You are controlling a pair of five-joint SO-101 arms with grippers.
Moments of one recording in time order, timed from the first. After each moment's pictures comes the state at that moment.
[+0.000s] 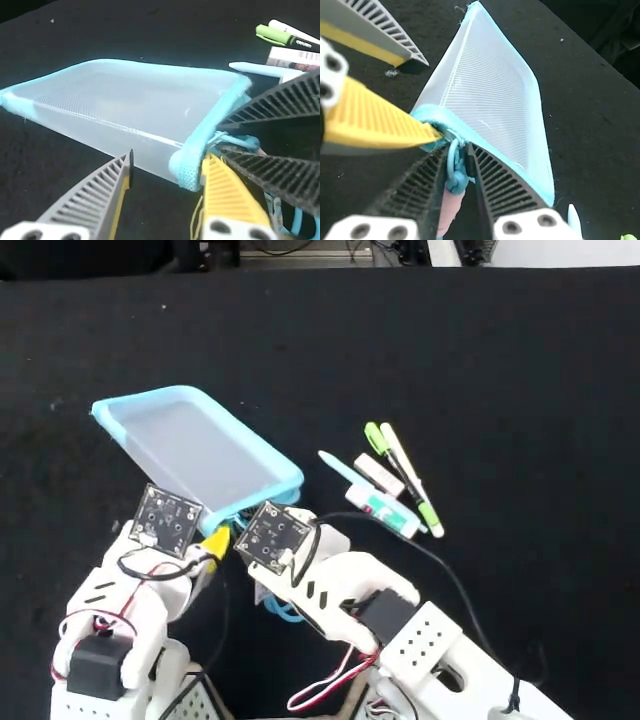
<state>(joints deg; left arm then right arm) 4.8 -105.0 74.2 71.5 -15.8 -44.7 -64.7 82.0 19.2 18.9</state>
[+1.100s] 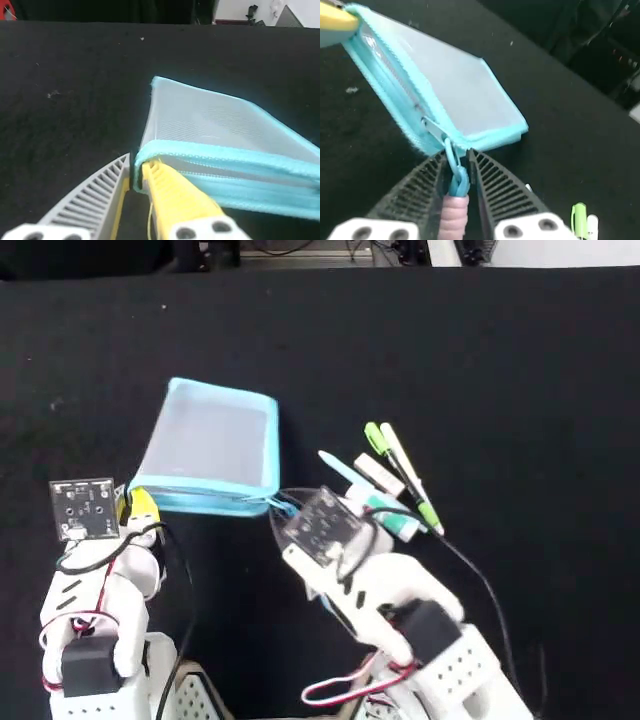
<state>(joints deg) -12.6 -104.4 74.1 62.7 -2.3 -34.8 -85.8 78.3 41.1 18.8</state>
